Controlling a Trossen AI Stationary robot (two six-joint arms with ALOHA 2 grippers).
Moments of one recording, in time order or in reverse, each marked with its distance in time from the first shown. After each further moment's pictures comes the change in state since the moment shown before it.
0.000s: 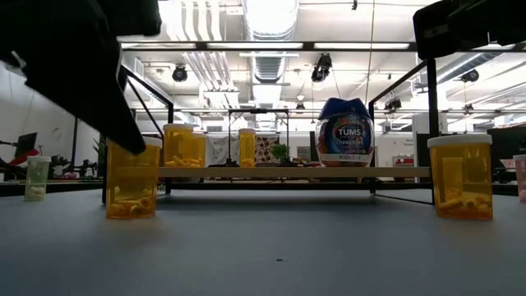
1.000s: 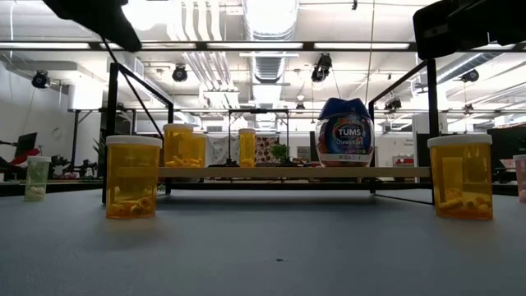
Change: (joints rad) left arm -0.074 -0.078 0.216 -0.138 0.022 0.072; right arm 0.000 0.000 0.000 0.002 0.000 0.001
